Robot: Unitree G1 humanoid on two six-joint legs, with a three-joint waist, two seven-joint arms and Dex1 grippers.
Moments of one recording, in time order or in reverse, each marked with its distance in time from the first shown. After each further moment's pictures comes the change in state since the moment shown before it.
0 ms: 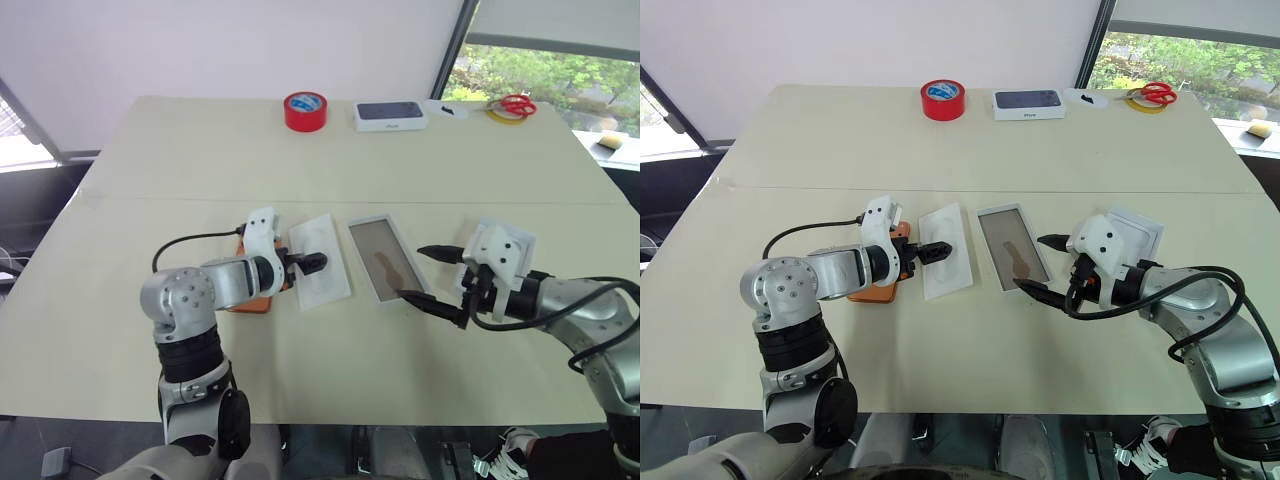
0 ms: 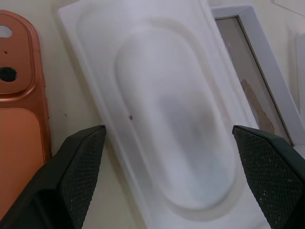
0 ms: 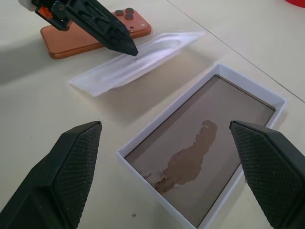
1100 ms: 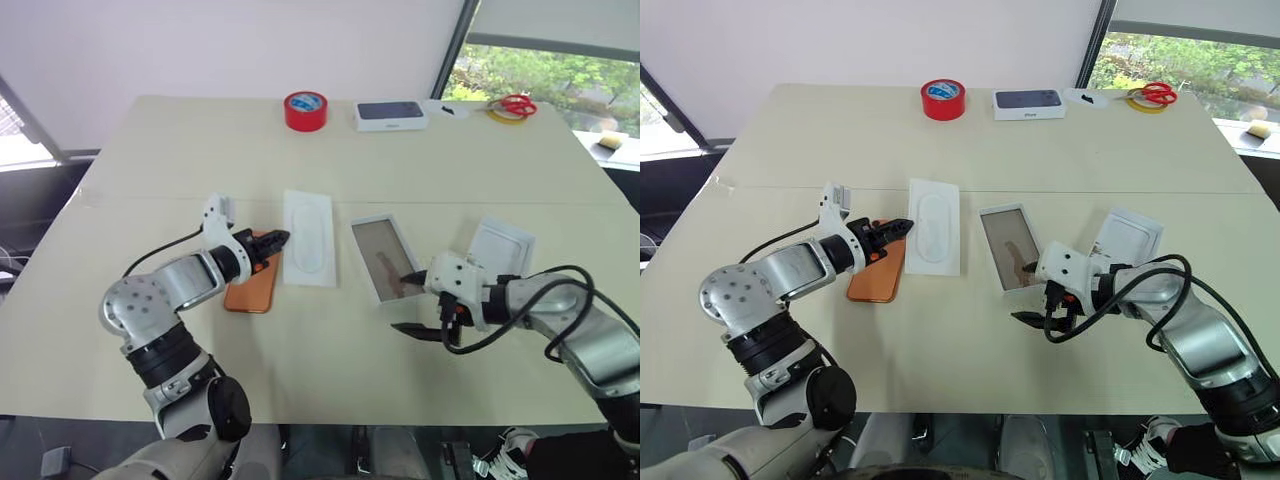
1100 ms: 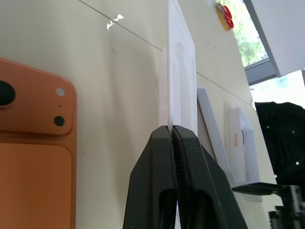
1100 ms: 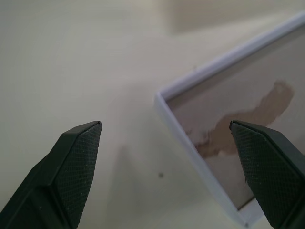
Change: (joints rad) left arm -0.038 -0.008 0.357 0.019 -0.223 0.000 -0.022; right arm -0.123 -0.117 0.306 0.139 -0.219 -0.071 0.142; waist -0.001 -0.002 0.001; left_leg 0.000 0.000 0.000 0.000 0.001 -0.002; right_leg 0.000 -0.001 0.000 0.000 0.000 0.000
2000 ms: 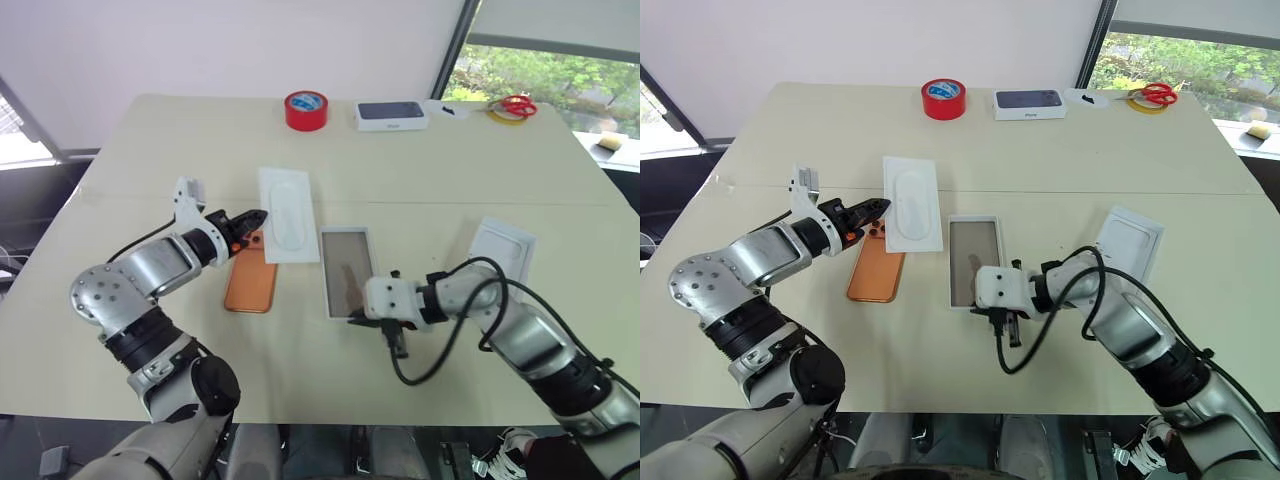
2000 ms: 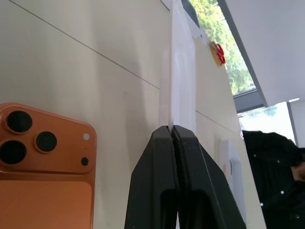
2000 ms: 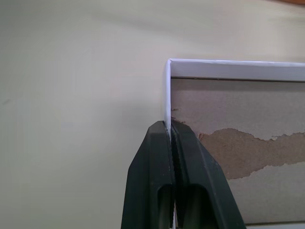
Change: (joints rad) left arm -0.099 0.057 0.149 0.104 -0.100 0.000 0.080; right arm -0.217 0.222 0.264 0.028 -0.242 -0.034 0.053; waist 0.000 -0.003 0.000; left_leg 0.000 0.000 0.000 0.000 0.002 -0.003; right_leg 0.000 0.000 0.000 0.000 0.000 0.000
